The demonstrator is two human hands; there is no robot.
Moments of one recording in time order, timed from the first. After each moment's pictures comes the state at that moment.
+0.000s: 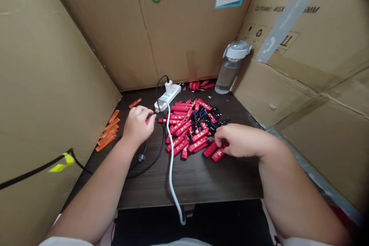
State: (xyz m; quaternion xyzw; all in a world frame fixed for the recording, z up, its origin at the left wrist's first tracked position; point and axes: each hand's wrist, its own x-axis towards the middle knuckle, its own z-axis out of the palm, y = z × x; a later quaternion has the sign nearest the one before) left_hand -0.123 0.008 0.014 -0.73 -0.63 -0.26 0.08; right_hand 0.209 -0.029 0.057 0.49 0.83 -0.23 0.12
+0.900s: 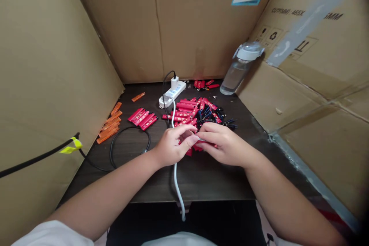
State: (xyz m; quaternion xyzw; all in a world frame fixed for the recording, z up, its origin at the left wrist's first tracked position) left_hand -0.042 -0.060 0.012 -0.73 -0.38 -0.39 -0.41; right_hand 0.161 -0.052 0.042 0.29 0.91 -0.16 -0.24
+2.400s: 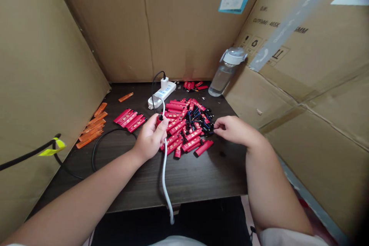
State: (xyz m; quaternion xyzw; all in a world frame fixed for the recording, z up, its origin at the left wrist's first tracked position) left_hand -0.052 -0.046 0.012 -0.56 -0.40 -0.49 -0.53; right_hand 0.233 -0.009 0.036 0.59 0.79 -0.16 -0.02
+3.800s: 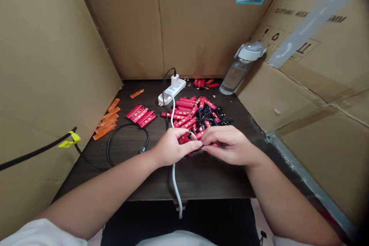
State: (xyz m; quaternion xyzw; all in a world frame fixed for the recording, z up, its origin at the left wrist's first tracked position) left_hand -0.038 -0.065 0.023 -0.63 -0.43 -0.33 -0.56; right_hand 0.169 -0.050 0.041 0.20 0.88 -0.28 -0.33
